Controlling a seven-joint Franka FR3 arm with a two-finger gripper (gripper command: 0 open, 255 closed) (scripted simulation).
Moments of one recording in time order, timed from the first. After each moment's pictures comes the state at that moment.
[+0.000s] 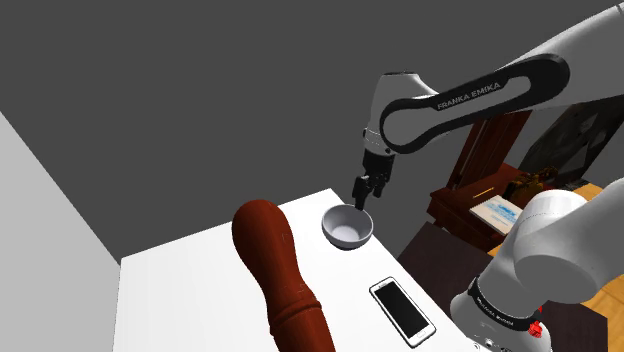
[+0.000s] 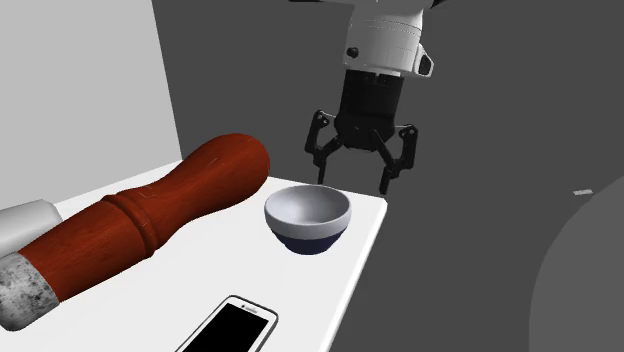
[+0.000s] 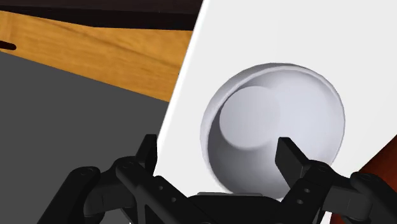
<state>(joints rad) 0.04 -0.48 0.00 -2.70 0.17 2.19 -0.06</state>
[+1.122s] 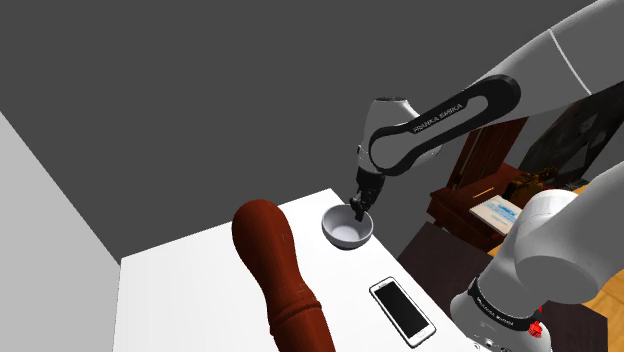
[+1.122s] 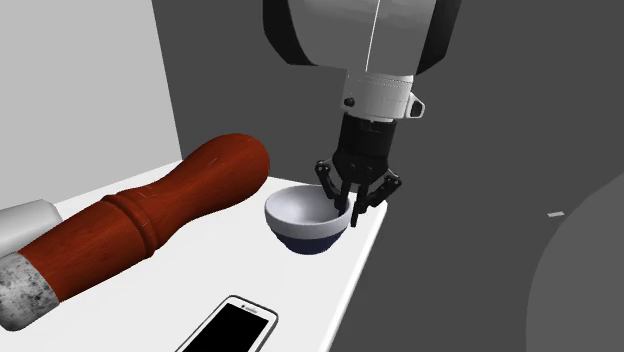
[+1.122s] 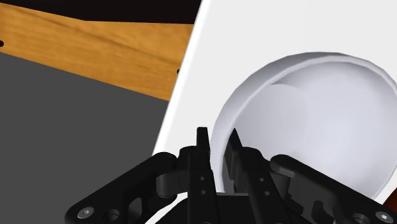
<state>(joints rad) 0.06 -0.32 -0.01 -2.74 0.21 2.39 -0.09</state>
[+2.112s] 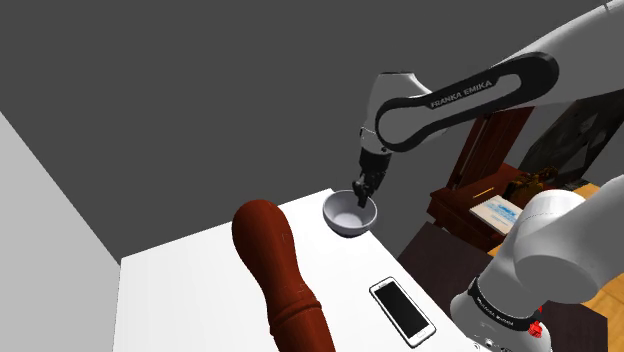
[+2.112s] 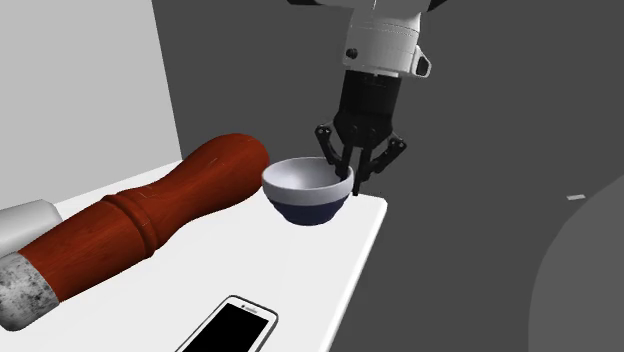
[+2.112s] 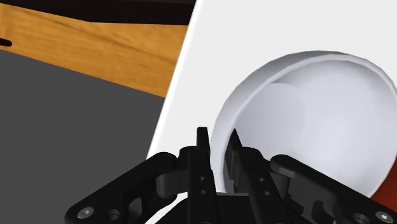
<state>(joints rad) 0.05 -0.44 0.00 -2.68 0.18 2.21 -0.06</state>
